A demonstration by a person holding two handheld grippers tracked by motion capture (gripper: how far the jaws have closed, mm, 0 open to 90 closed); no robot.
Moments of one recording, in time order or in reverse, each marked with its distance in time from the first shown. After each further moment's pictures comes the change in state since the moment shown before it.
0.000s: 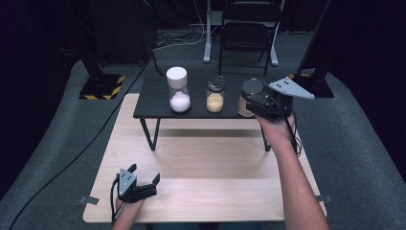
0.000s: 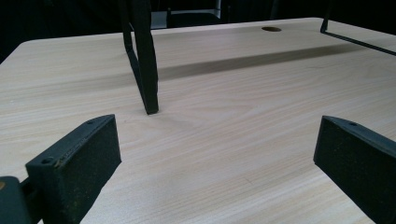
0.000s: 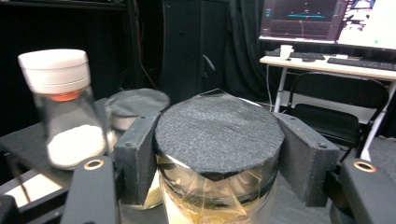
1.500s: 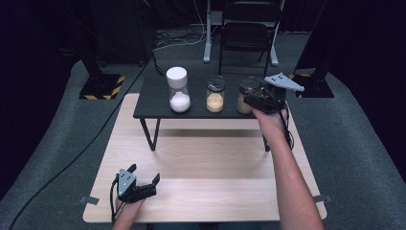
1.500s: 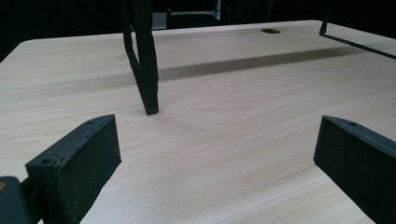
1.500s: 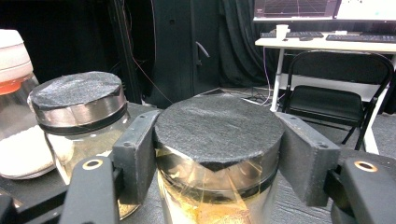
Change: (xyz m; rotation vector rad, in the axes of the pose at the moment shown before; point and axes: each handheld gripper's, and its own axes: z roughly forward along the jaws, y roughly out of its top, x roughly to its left) left arm 0.001 0.000 0.000 -0.005 -0.003 -0.012; right arm -0.019 -0.019 0.037 0.047 -0.016 0.070
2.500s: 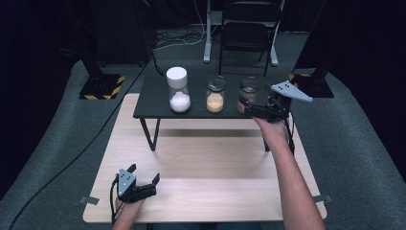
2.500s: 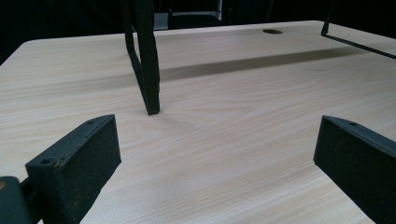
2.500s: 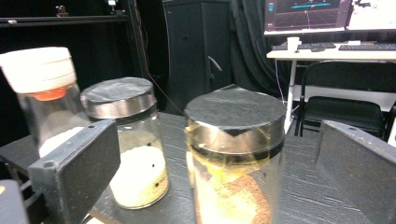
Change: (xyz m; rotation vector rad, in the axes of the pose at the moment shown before) left arm -0.001 0.000 0.000 -0.002 0.007 0.000; right arm 0.004 -0.009 -0.027 -0.070 0.062 0.030
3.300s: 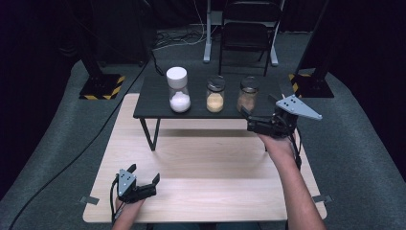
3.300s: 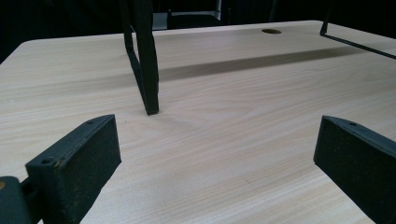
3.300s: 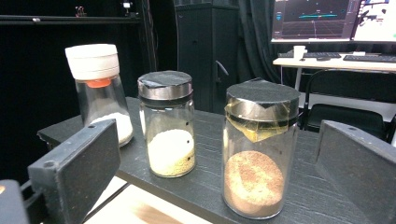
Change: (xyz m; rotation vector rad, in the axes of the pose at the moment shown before) left arm 0.001 0.000 0.000 0.000 -0.003 -0.004; right arm 0.022 -0.006 -0.045 -0.018 0.025 -0.037
